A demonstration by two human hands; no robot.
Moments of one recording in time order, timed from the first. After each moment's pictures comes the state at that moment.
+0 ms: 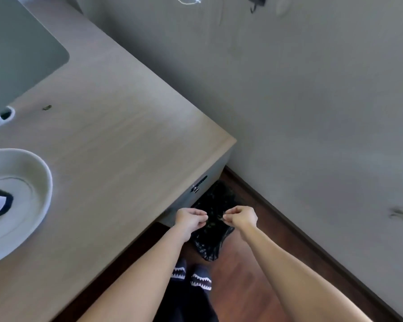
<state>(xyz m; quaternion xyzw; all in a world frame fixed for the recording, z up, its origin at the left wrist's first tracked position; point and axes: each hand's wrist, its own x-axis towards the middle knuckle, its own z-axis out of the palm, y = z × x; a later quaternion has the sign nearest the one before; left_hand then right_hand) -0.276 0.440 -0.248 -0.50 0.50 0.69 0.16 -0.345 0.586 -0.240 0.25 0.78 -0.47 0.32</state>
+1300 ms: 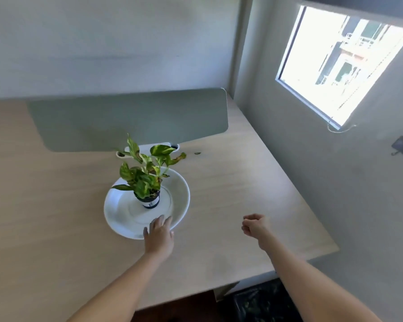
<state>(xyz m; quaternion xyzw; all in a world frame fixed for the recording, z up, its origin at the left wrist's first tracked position) -0.074 0.197 -0.153 -0.53 0.82 0.21 -0.01 -0.340 0.319 -0.139 -0.05 0.80 -0.46 0.38</state>
